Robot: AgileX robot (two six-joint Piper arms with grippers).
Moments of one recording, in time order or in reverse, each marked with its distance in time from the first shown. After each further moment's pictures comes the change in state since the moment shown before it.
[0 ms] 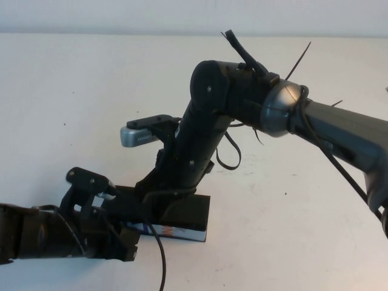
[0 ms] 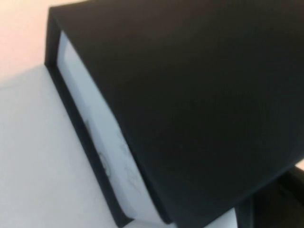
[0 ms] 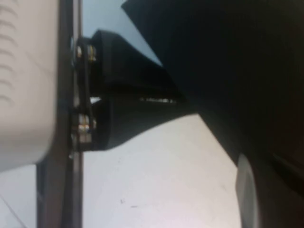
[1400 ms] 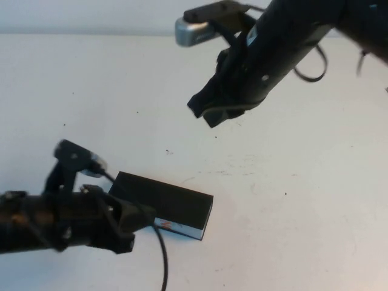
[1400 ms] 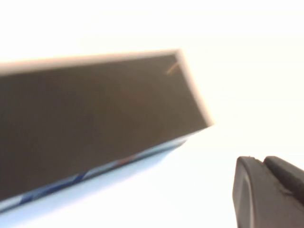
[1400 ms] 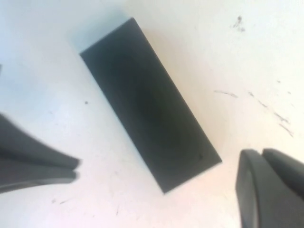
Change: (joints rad) right arm -0.101 -0.329 -0.018 -0.251 0.009 0.075; left arm 0.000 -0.276 -0.031 0.226 0.194 -0.312
